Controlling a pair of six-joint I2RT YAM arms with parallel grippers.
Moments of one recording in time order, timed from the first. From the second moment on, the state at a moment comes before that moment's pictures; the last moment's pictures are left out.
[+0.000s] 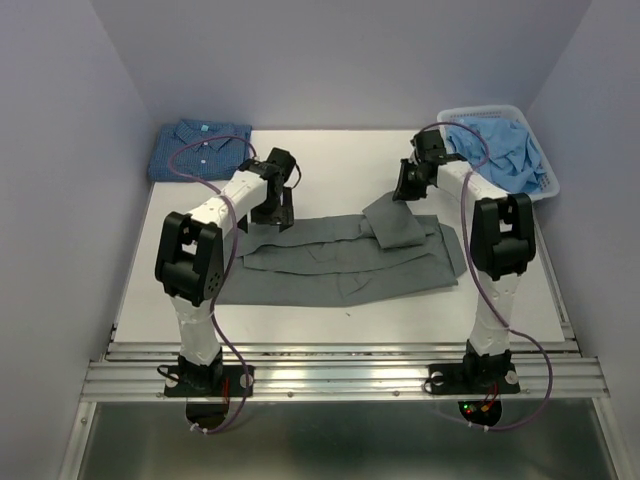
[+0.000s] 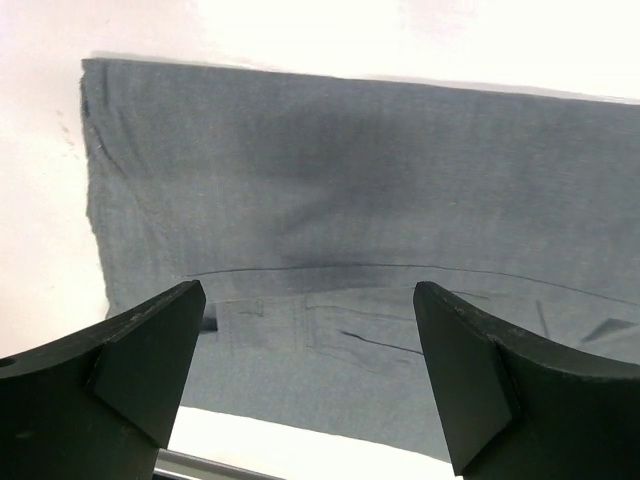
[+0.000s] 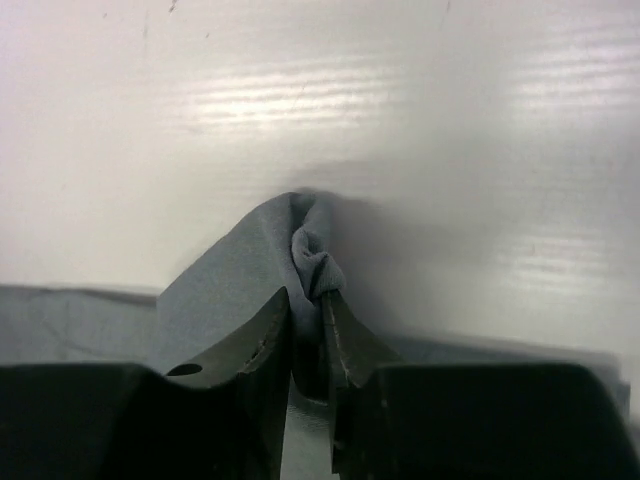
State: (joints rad) left arm -0.41 1.92 1.55 -0.98 -0.32 -0.47; right arm 0.18 2.06 1.63 -0.54 -0.18 0.38
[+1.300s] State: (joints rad) left arm -0.85 2.13 1.60 -0.33 0.29 -0.48; right arm 0.06 1.37 1.23 -0.52 0.15 0.38
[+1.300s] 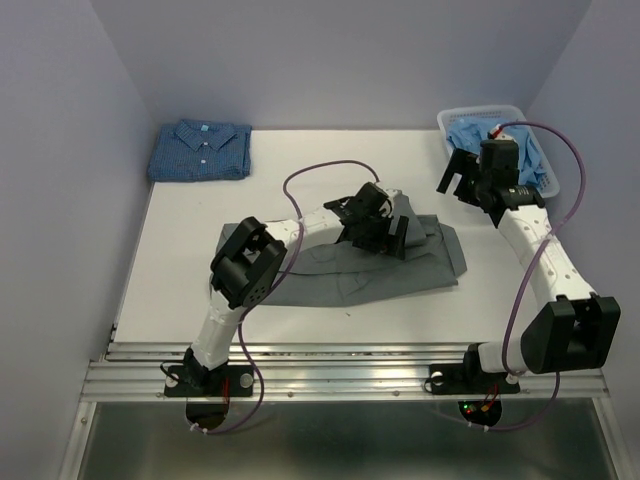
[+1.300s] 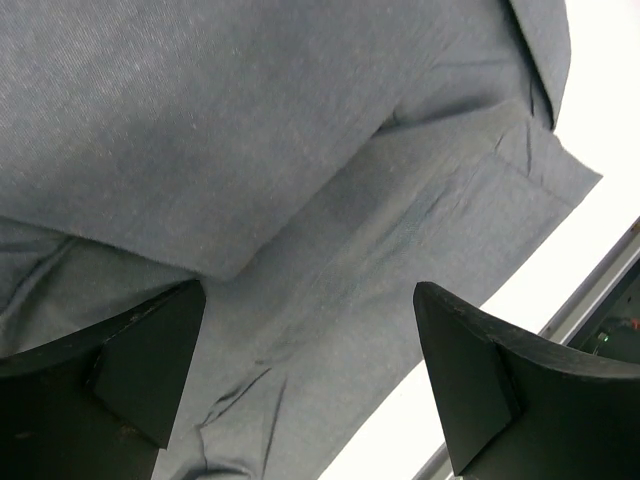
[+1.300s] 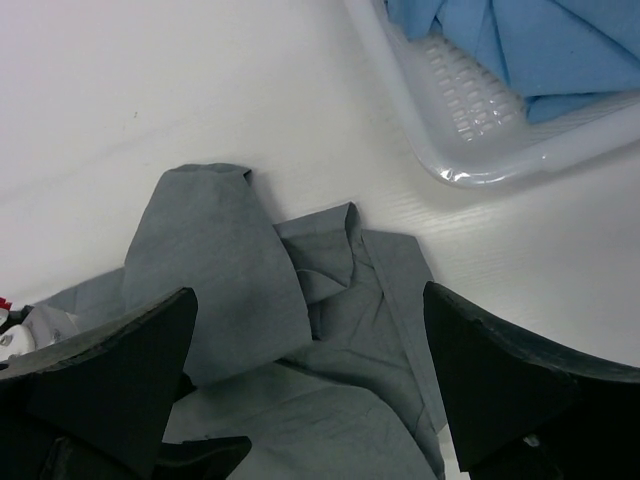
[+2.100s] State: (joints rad) left arm -0.85 2.17 1.60 -0.17 0.24 -0.61; right arm 0.06 1.36 1.23 -0.52 0.08 0.36
